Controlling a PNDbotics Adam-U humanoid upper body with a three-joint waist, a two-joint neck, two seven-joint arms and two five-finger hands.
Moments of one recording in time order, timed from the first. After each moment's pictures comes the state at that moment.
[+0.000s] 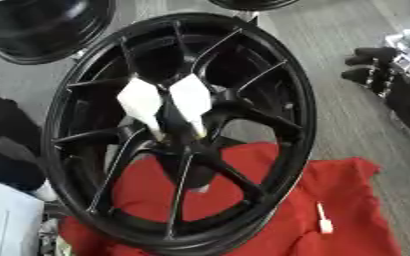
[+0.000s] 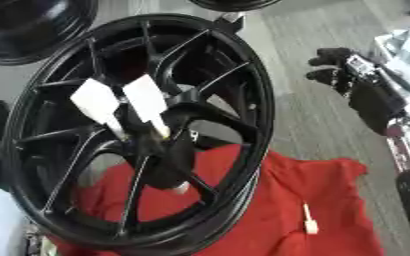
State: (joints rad) left arm -0.61 0.93 0.01 -1.30 -0.31 -0.28 -0.71; right arm -0.17 -0.53 -0.23 -1.73 -0.39 0.08 0.36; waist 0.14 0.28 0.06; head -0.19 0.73
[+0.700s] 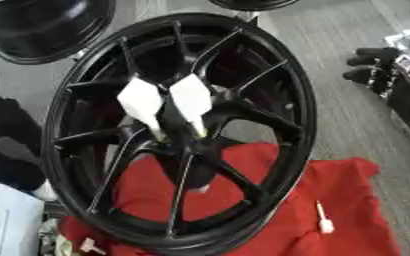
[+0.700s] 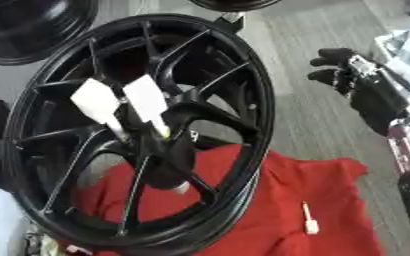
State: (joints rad) left arm -0.65 0.83 -0.01 -1.40 0.03 -0.18 -0.48; right arm -0.17 -0.53 -0.23 -1.73 -0.39 0.08 0.36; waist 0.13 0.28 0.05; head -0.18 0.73
